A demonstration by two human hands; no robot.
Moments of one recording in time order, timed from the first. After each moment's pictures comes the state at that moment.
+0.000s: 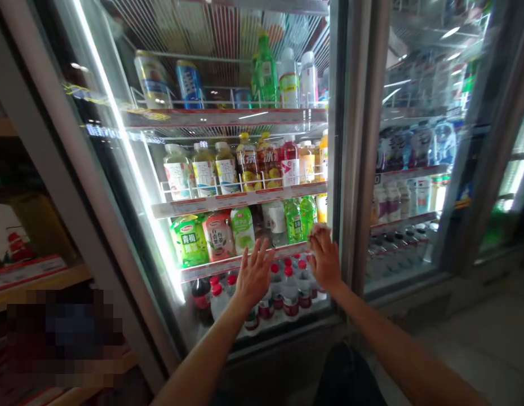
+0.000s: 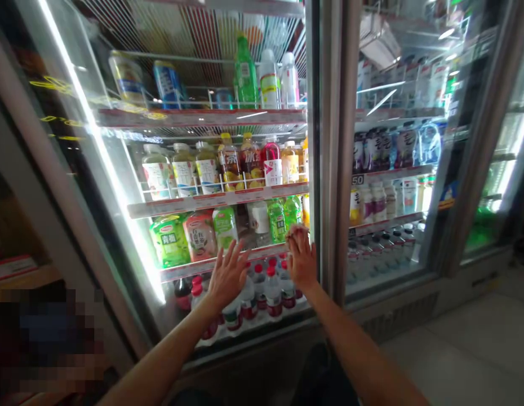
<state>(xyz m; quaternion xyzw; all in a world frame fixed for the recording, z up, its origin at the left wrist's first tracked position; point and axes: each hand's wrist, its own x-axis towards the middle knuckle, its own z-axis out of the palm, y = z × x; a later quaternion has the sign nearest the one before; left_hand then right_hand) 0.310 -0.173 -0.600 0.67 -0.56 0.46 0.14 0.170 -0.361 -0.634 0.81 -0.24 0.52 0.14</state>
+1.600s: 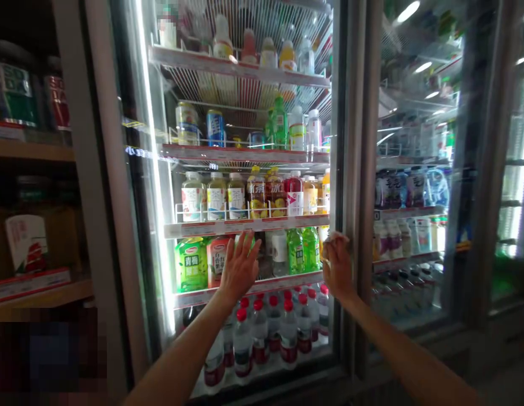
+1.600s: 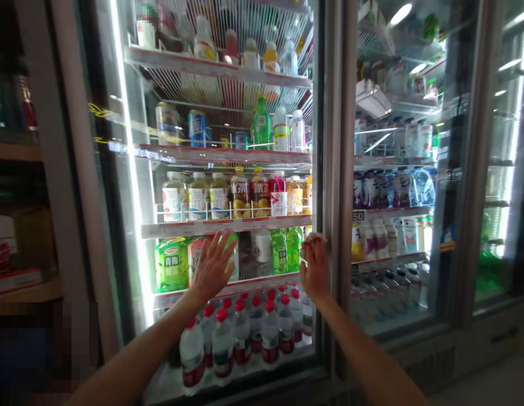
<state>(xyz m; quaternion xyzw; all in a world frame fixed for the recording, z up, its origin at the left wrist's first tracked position) 0.343 -0.168 -0.513 0.66 -0.50 0.53 0.18 0.167 -0.412 -0.567 0.74 -0.19 0.63 0.17</state>
